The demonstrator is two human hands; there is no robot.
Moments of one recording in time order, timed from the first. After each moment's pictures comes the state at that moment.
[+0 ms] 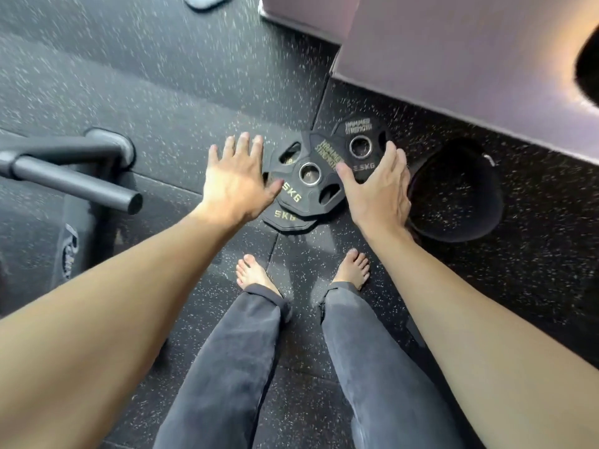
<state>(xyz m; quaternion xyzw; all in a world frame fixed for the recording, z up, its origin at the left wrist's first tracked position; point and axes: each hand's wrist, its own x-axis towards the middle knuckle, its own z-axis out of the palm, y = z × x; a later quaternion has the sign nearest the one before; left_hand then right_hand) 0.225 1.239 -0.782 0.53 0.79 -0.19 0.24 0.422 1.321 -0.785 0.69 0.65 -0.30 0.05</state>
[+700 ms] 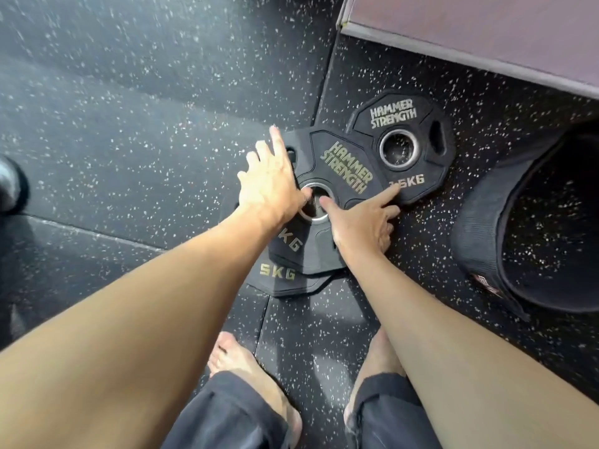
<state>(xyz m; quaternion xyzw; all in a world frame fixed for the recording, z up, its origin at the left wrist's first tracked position) 0.243 1.316 -1.073 0.46 0.82 -0.10 0.31 0.378 1.326 -1.074 0.80 0.47 -0.36 0.12</state>
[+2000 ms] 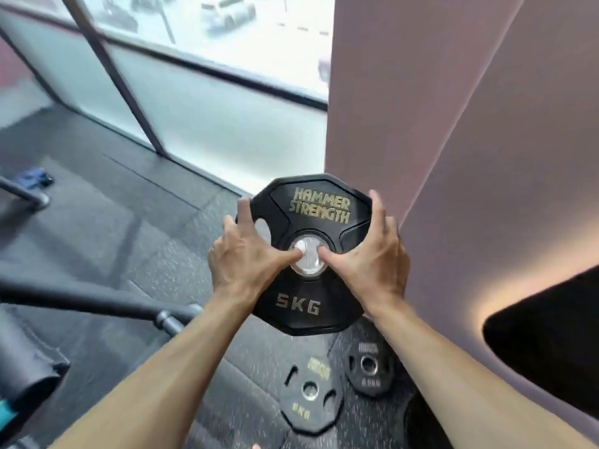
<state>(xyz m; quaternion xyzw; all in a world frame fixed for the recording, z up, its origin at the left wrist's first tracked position) 0.171 1.274 -0.361 0.25 0.93 0.25 0.02 0.296 1.391 -0.386 0.46 0.82 -0.24 -0.26</state>
